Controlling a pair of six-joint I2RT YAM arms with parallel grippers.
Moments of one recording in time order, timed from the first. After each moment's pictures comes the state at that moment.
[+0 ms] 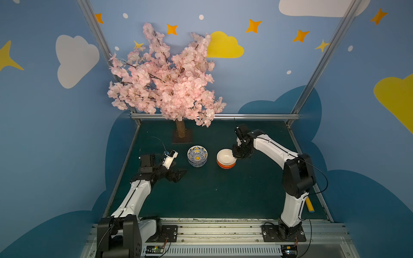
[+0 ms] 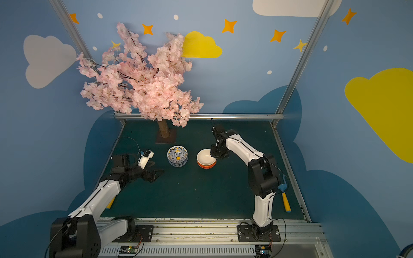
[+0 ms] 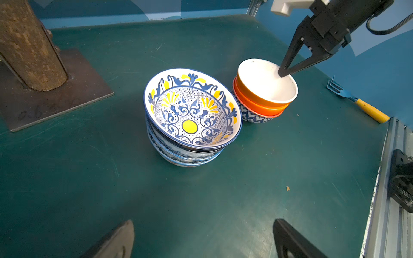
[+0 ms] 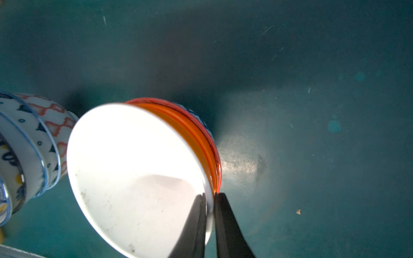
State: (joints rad) left arm 0.10 1.13 0.58 -0.25 0.78 0.35; right arm 0.51 1.92 1.59 -0.97 -0.11 0.53
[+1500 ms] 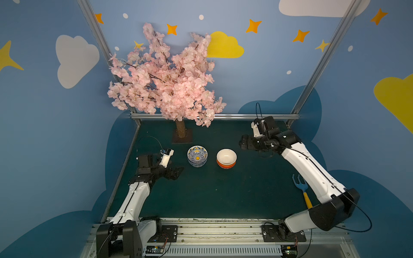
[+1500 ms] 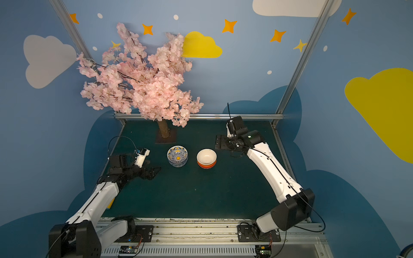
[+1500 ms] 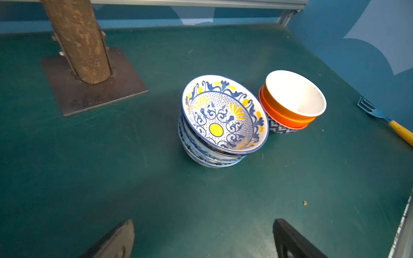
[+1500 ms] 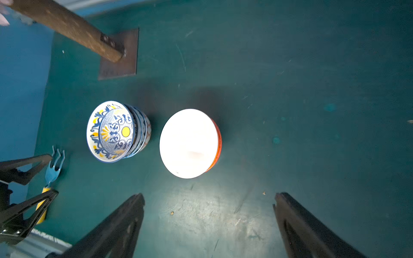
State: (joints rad) left arm 0.12 1.07 0.58 -0.24 0.65 0.23; right arm 0.47 1.42 1.51 -0.95 0.03 0.44
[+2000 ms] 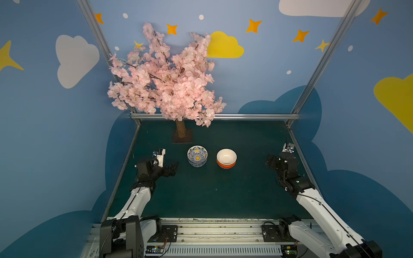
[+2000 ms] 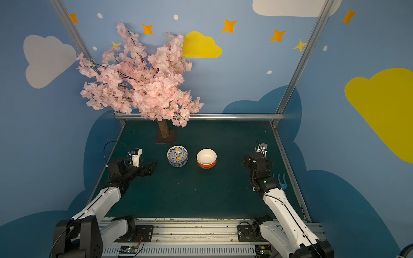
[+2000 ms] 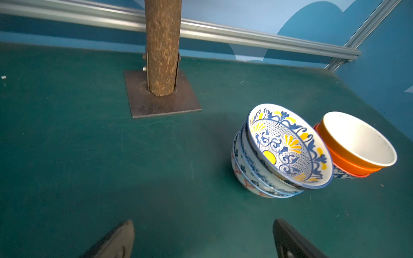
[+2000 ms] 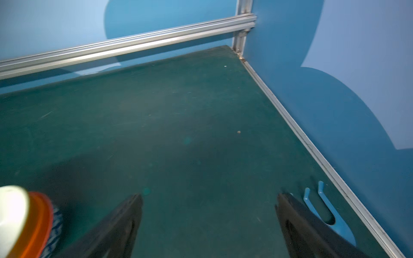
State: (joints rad) left arm 0.16 1.12 0.38 0.20 0.52 0.02; right arm 0.28 0.91 0.61 -0.24 0.52 0.29
